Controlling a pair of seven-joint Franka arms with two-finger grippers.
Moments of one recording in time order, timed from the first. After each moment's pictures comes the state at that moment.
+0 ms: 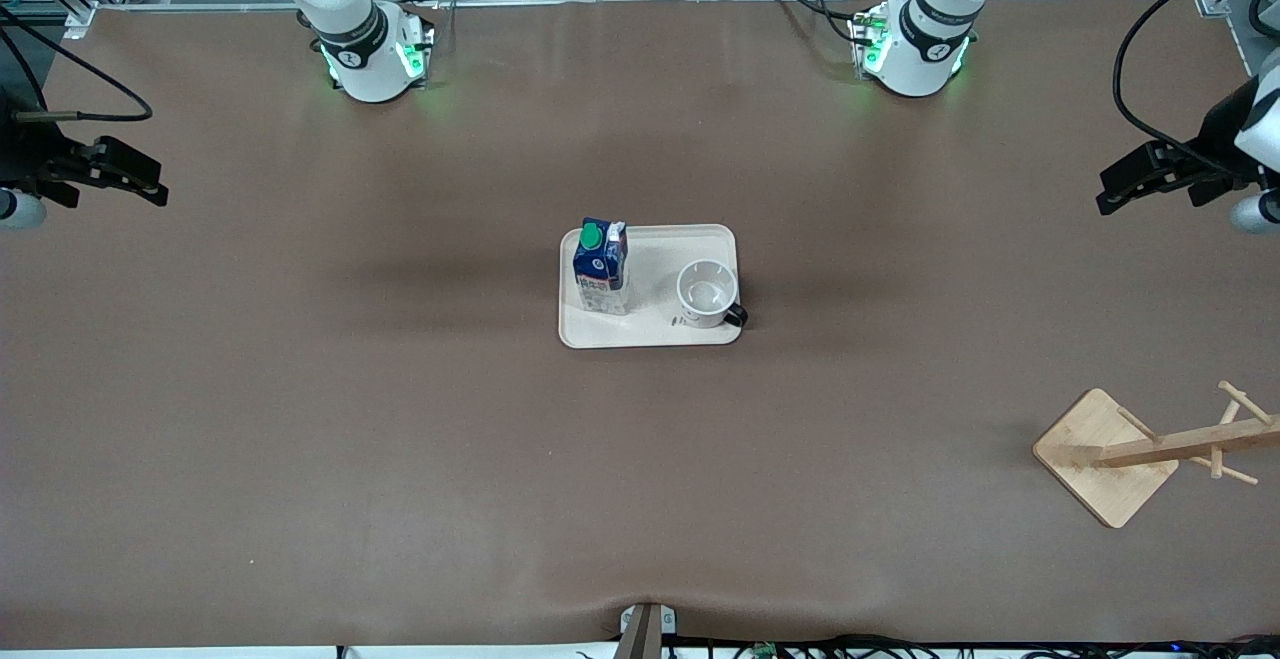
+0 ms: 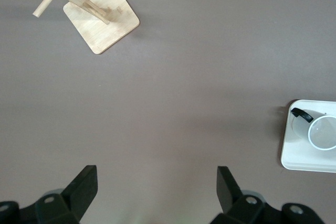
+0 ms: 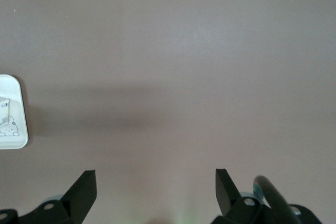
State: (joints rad) left arm 0.05 -0.01 -0.10 -1.56 0.01 1.54 -0.12; right arm 0.04 -0.03 -0.06 -1.61 -0.03 1.52 -0.03
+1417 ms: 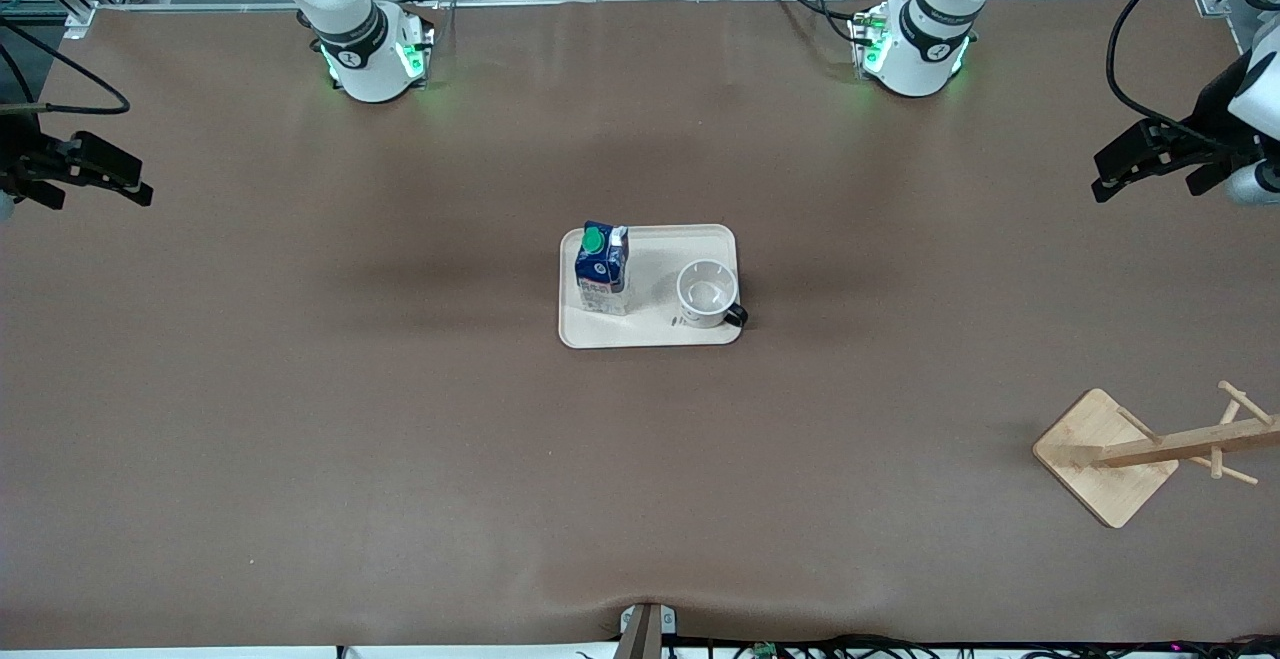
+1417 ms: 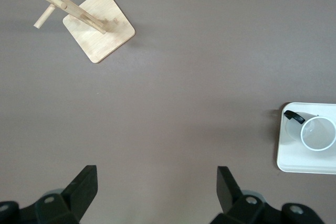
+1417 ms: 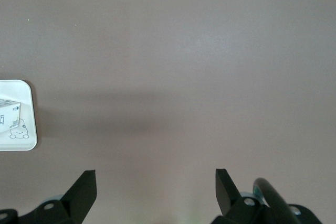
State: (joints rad) left arm 0.06 -0.04 -0.13 -1.56 0.01 1.56 -0.12; right arm 0.01 -0.03 -0.07 -1.59 0.01 1.52 -0.08
